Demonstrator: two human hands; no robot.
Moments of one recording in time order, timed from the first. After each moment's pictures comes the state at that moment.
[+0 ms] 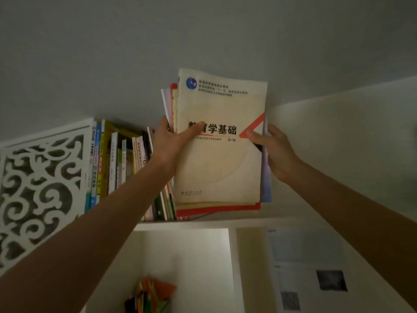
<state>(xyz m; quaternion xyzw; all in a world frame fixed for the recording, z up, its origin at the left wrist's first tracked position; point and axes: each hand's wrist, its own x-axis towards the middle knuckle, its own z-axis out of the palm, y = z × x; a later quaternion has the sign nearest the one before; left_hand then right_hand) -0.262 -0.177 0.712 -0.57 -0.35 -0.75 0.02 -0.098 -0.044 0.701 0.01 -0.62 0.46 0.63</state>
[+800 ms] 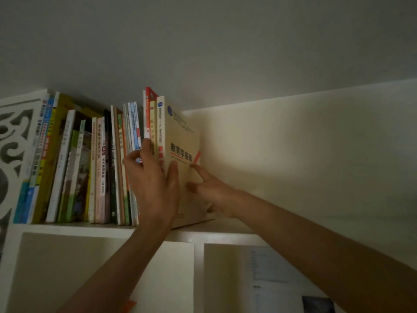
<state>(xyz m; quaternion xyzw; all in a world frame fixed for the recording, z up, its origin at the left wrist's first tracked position) -0.273 -0.073 0.634 -0.39 -0.49 -0.66 0.41 -0.186 0.000 0.655 -0.16 -0.84 0.36 0.37</state>
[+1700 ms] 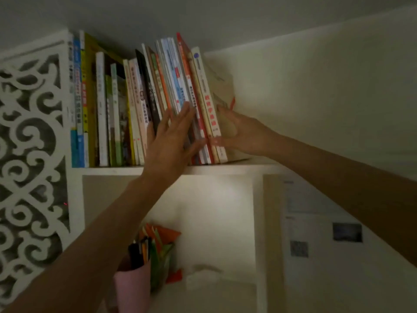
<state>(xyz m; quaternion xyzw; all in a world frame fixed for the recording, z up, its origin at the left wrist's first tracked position) -0.349 -0.125 0.603 -0.57 -0.63 -0.37 0.39 -0.195 -0.036 0.641 -0.13 -0.90 0.10 0.40</state>
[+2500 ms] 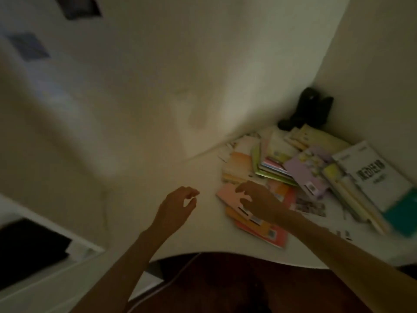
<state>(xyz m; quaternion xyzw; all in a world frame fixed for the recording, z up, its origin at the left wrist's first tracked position) -0.010 -0.098 0.114 -0.76 -0.52 -0.22 -0.32 0.230 -0.133 0.116 -0.66 -0.68 0.28 0.13</state>
